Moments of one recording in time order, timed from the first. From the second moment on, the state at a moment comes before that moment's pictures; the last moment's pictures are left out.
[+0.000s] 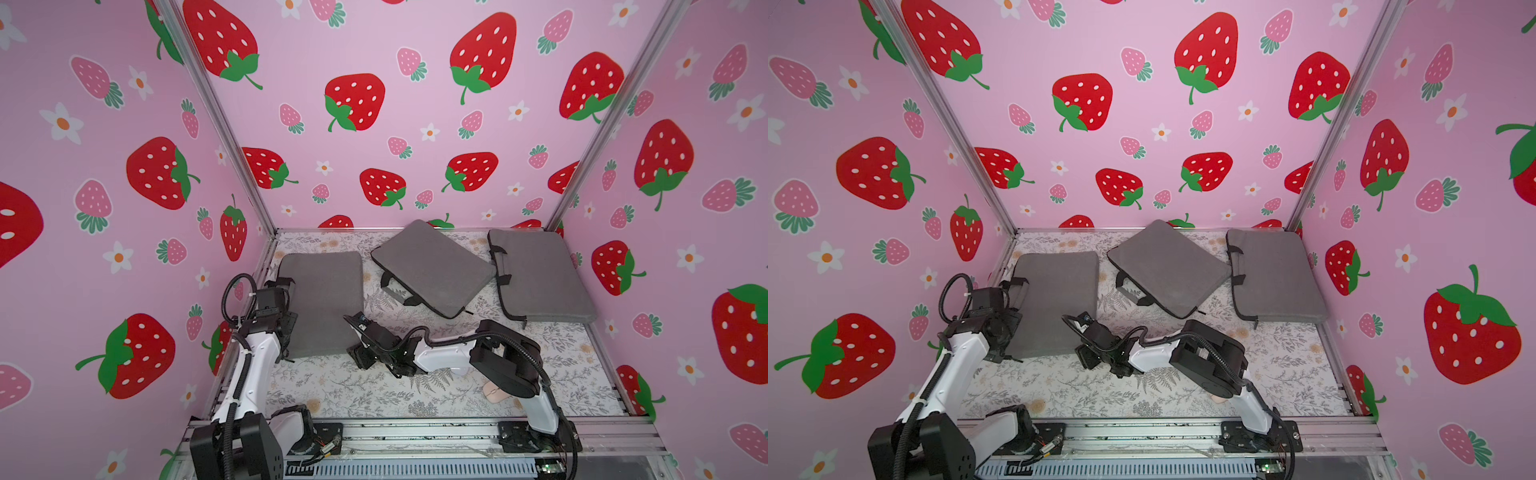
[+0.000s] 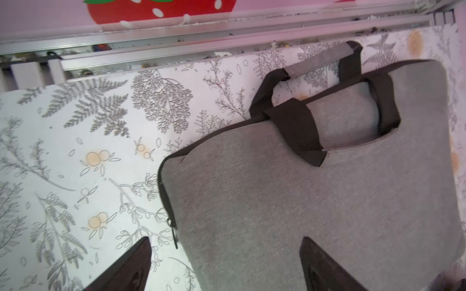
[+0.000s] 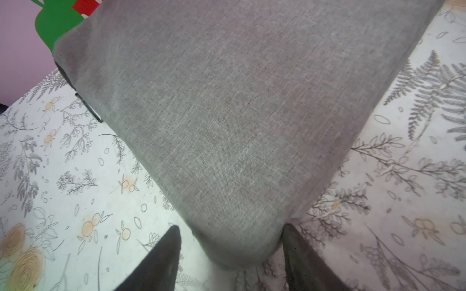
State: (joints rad) left arm 0.22 1.08 0.76 -0.81 -0.27 -1.14; right arm 1.28 2.09 1.22 0.22 0.12 0.39
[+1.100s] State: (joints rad) left arm 0.23 1.45 0.64 -0.14 0.08 -1.17; right arm 1.16 2.29 1.52 0.10 0.08 0.32
